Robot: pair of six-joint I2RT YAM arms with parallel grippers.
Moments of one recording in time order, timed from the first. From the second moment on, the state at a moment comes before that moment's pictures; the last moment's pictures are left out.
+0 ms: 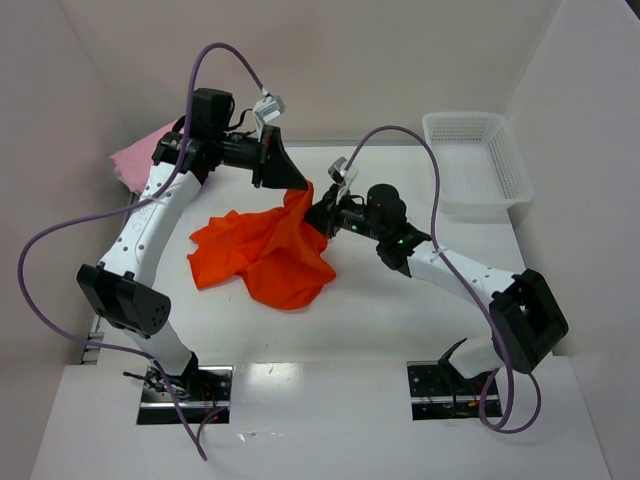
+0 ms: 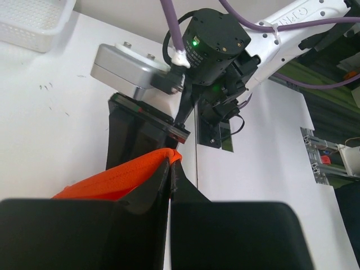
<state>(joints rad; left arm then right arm) -0.30 1.67 1.90 -0.80 1.26 0.12 0.65 1.43 0.92 0.46 -0.45 0.21</state>
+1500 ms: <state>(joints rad) -0.20 1.97 1.59 -0.69 0.13 -0.18 0.45 1.02 0.79 0.08 -0.01 0.26</state>
